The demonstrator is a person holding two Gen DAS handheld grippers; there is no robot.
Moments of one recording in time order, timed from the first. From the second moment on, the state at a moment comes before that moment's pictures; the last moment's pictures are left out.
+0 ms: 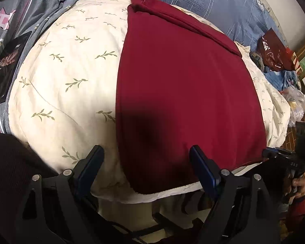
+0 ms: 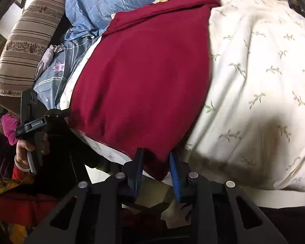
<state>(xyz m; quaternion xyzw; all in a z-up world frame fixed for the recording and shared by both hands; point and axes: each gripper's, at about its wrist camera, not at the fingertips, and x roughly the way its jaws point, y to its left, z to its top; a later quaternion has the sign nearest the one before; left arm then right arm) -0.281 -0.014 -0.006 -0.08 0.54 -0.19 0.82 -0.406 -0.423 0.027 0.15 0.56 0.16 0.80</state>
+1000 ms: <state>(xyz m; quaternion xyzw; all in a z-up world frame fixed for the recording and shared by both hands) -0.263 -0.001 0.044 -0.15 0.48 -0.28 0.82 -0.377 -0.446 0.079 0.28 0.43 0.21 0.83</state>
